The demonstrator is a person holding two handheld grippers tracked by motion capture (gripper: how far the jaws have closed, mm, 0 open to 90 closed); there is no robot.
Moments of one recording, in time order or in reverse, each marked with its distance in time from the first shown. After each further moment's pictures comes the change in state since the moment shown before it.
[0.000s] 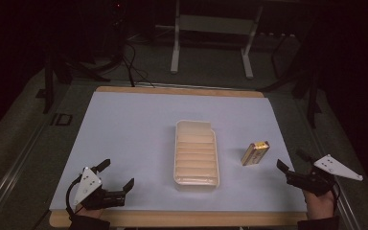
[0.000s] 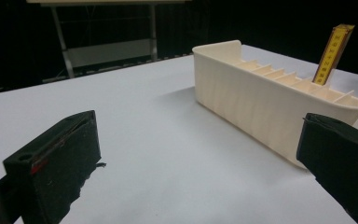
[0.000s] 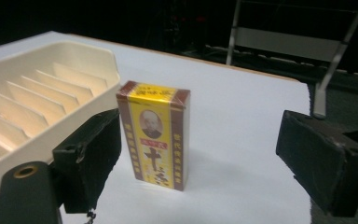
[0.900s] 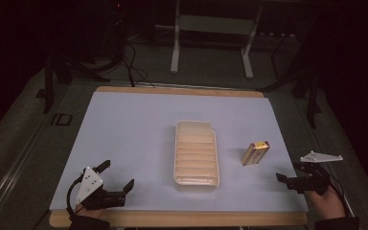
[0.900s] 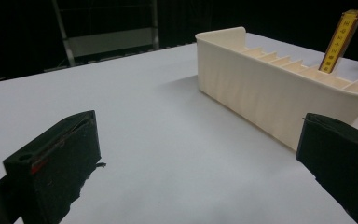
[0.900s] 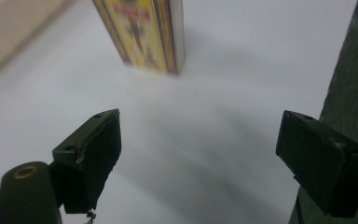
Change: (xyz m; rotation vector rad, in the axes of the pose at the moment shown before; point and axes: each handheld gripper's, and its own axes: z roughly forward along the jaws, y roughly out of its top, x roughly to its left) left arm 0.000 -0.002 0.001 0.044 0.004 0.001; right arm -0.020 -0.009 0.018 0.527 0.059 0.019
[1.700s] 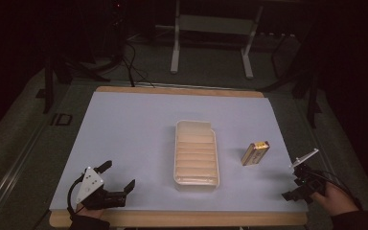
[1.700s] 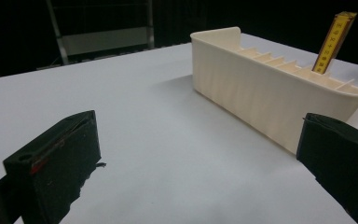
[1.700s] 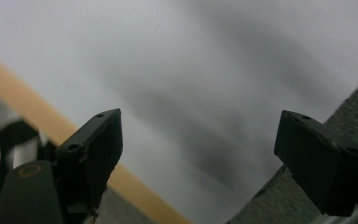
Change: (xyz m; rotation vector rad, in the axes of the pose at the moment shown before) left arm 0.000 -0.001 0.001 0.000 -0.024 -0.011; right arm -0.006 0.003 0.015 0.526 0.106 -0.125
